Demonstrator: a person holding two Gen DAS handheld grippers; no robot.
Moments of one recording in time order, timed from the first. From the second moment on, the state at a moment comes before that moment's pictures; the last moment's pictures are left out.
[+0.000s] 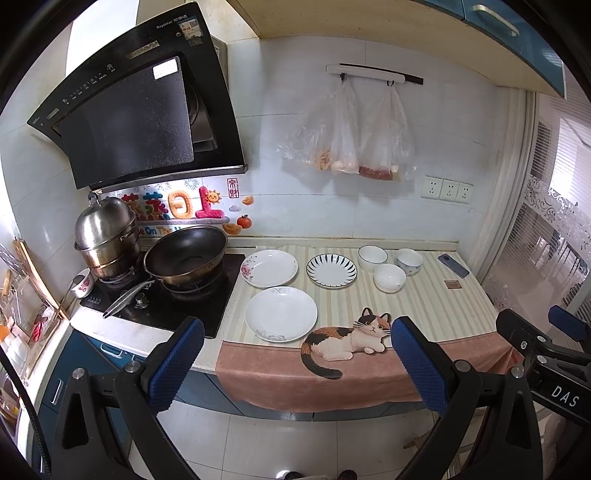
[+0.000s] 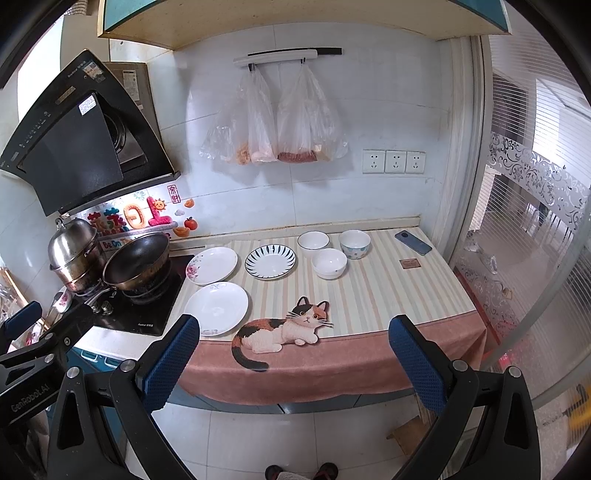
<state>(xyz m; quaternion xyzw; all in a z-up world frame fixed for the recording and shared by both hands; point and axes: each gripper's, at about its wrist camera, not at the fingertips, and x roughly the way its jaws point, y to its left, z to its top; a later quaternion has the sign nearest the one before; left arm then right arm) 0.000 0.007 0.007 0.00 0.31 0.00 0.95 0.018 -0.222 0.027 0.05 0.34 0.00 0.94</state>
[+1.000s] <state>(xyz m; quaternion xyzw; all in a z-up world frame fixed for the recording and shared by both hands) -0.020 0.022 0.010 -0.01 0.31 0.01 0.95 -0.002 -0.214 0.031 0.05 0.34 0.01 0.94</state>
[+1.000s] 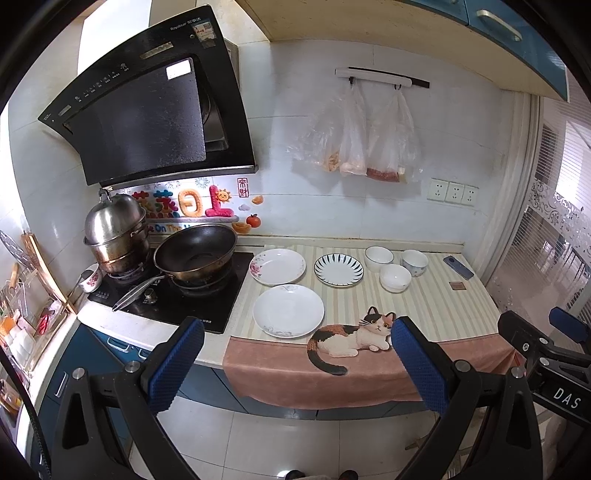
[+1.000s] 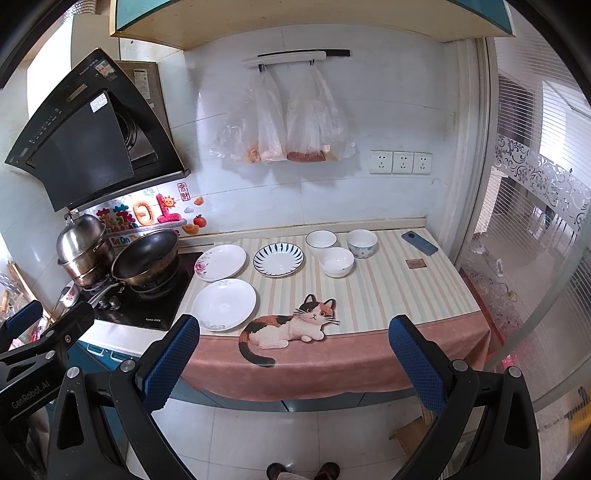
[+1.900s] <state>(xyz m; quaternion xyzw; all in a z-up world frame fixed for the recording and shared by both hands) -0.012 0.022 0.015 0.00 0.31 0.02 0.95 0.003 -0.217 0.032 0.05 0.33 0.01 0.94</state>
